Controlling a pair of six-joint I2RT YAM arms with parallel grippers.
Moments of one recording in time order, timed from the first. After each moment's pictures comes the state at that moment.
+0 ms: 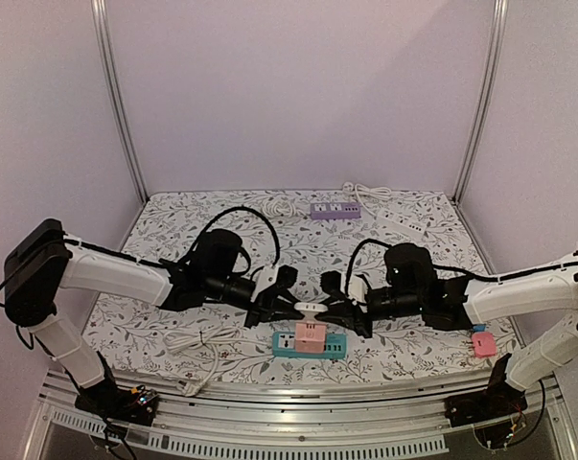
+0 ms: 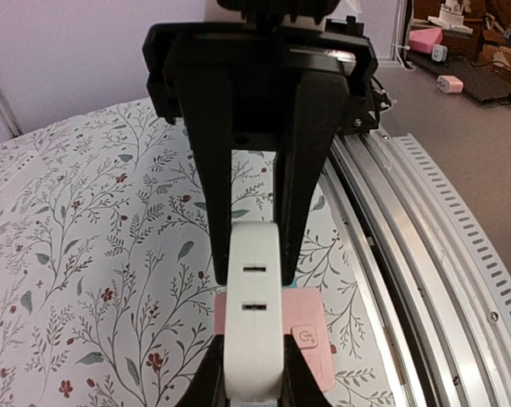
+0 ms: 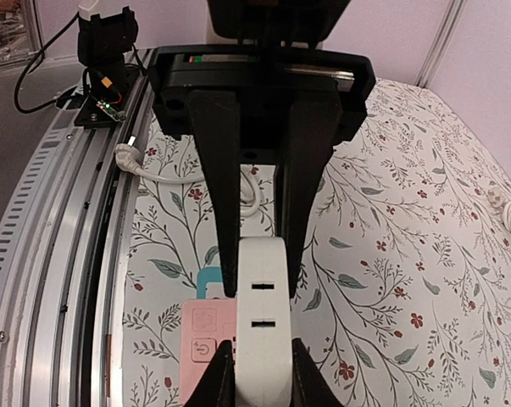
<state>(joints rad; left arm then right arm) -0.87 1.64 0.79 0.35 0.71 0.43 0.97 1.40 0.64 0.31 -0.39 -0.32</state>
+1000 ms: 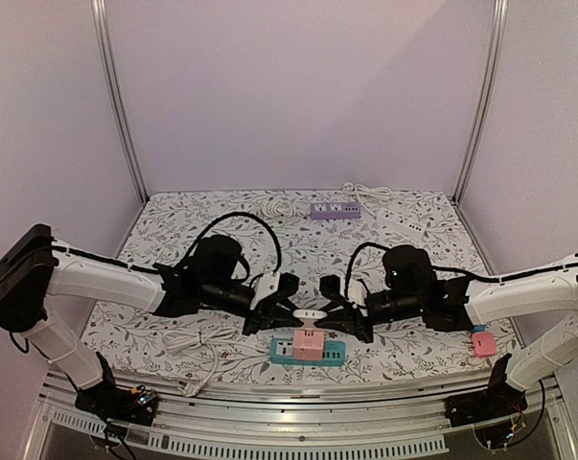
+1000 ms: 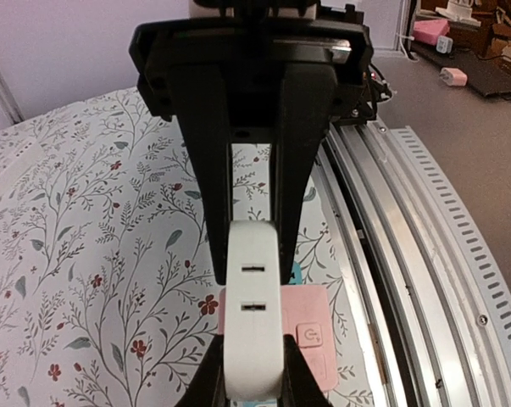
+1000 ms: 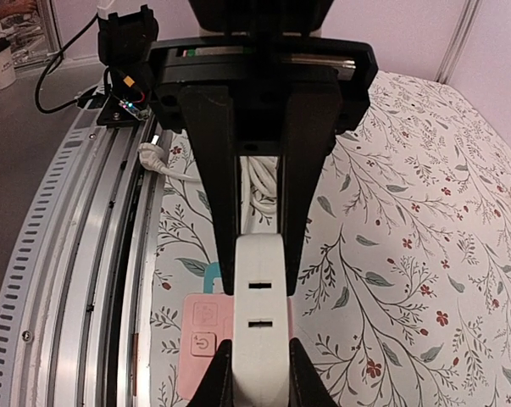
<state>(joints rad) -0.93 1.57 0.76 0.29 0.62 0.41 0.99 1.39 0.65 0.27 -0.43 -0.29</state>
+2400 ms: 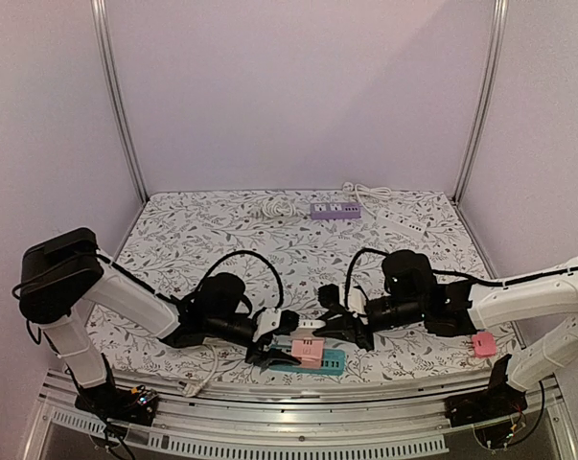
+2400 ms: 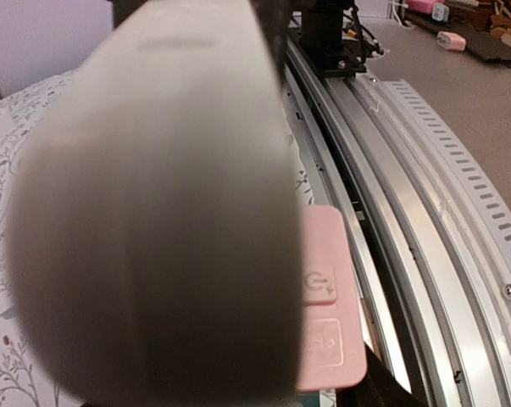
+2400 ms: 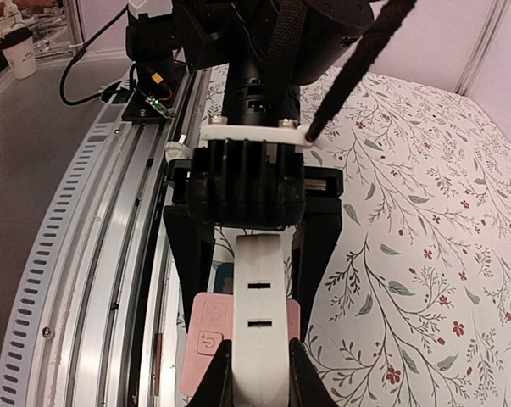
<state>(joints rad) -1.00 1.74 0.58 0.65 0.57 0.37 1.03 1.37 0.64 0.25 -0.43 -0.29</state>
